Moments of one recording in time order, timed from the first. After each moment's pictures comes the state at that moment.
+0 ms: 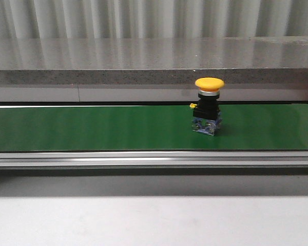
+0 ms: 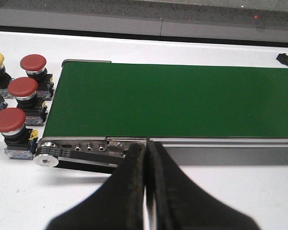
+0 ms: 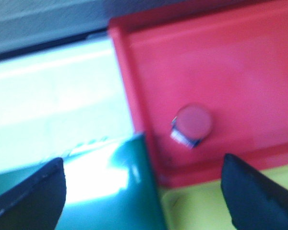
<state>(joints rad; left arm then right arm) -0.21 0.26 -0.41 0.11 0.66 -0.25 -0.39 1.48 -1.23 0.24 0.72 -0.16</state>
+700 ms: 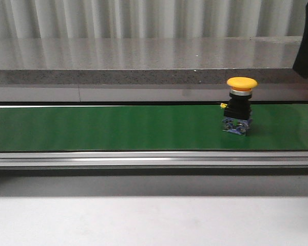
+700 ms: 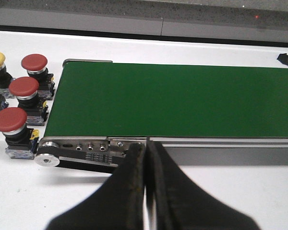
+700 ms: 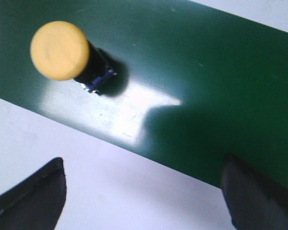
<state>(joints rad) -0.21 0.26 -0.41 0.11 0.66 -0.25 0.10 1.33 -1.07 0.24 0.95 -0.24</state>
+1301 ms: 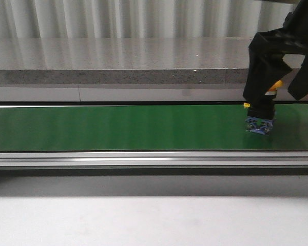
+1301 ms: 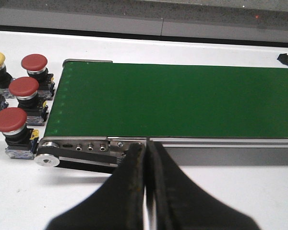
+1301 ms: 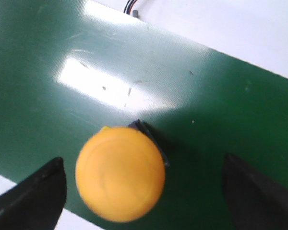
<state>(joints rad) -0.21 0.26 -0.41 0.11 0.66 -0.25 0.20 1.52 -1.07 0.25 0.70 -0.24</state>
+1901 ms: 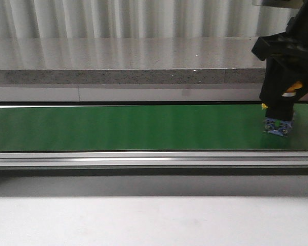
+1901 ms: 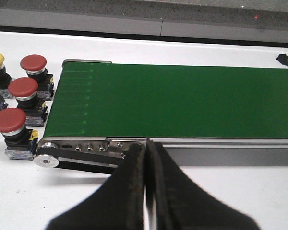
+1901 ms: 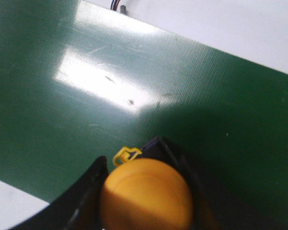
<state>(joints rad) -0.21 0.26 -0.41 0.11 0.66 -0.25 0.17 1.52 -1.07 0.24 0.73 -0.23</state>
